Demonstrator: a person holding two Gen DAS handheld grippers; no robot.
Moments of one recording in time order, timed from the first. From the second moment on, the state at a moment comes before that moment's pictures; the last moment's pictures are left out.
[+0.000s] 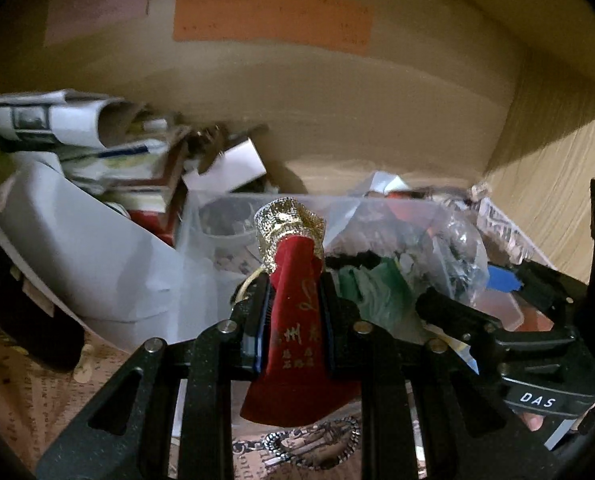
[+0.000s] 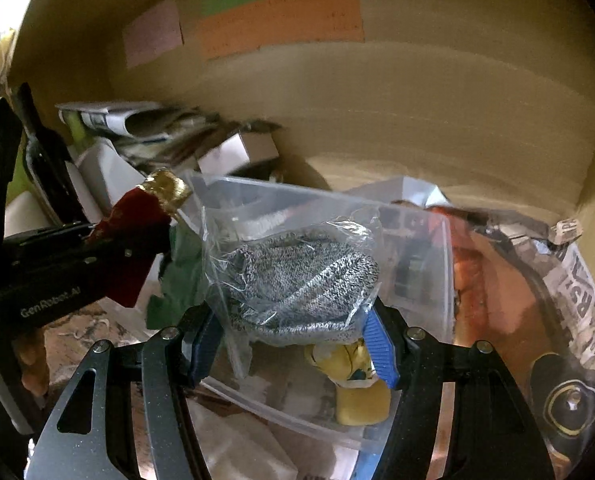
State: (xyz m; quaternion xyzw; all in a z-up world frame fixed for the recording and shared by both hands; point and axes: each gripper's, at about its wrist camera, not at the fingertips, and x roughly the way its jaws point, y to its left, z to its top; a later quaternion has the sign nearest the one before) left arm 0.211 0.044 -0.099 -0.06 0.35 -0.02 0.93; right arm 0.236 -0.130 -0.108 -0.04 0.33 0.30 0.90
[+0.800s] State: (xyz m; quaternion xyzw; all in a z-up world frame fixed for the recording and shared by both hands) left arm 0.174 0.051 -0.069 -0.05 0.32 -0.02 0.95; right arm 0.216 -0.138 -0.086 -0.06 0.29 0.31 0.90
